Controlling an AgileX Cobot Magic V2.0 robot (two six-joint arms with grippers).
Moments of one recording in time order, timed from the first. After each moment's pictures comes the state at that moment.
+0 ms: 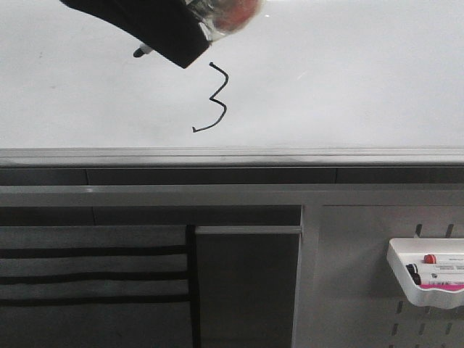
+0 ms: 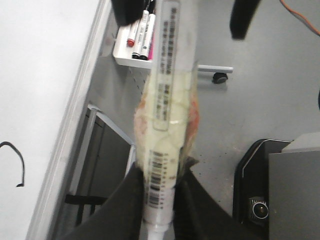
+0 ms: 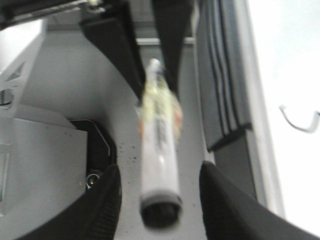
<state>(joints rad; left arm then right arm) -0.62 1.36 -1.15 -0.57 0.86 1.10 0.36 1.37 -1.39 0.63 1.24 -1.23</state>
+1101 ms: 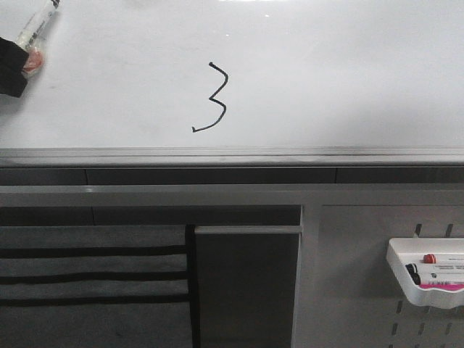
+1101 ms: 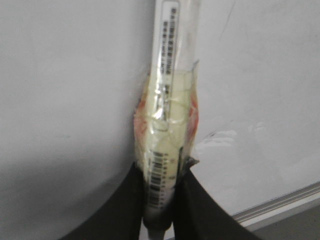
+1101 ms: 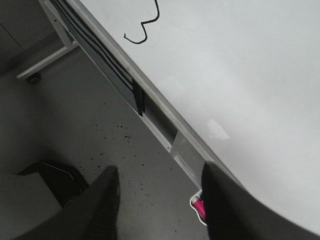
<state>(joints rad) -0.13 1.41 -0.87 -0.59 0.23 0.77 0.04 1.23 -1.38 0.53 1.22 -0.90</state>
